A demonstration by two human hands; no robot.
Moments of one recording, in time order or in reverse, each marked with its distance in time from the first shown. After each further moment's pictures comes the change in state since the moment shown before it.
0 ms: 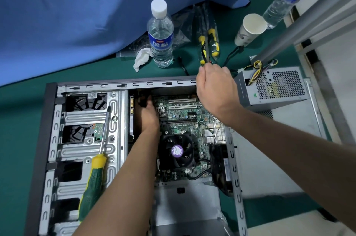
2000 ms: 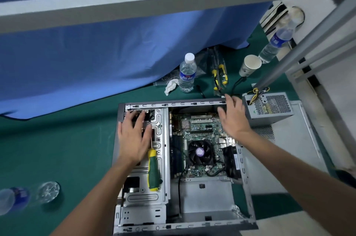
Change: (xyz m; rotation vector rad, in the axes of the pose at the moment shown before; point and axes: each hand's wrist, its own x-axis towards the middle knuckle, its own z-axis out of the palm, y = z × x) left_hand -0.049 0.062 -0.188 0.943 -0.080 0.702; right_hand -0.045 -0.012 -0.030 0.137 -0.213 0.179
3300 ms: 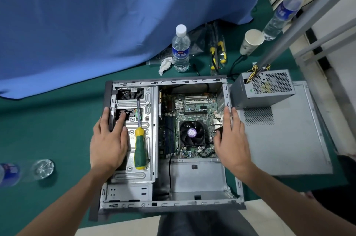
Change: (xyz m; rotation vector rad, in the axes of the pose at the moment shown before) left_hand -0.067 -0.030 0.007 0.321 0.032 -0.060; right_hand -0.111 0.048 0.041 -0.180 0.079 -0.064
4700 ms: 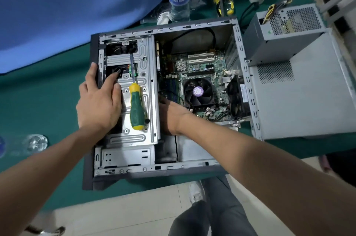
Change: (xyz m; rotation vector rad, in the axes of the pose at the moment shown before) left_hand 0.005 -0.004 0.005 0.006 0.053 -0.002; right_hand 0.012 -0.122 0.116 -0.829 -0.406 -1.050
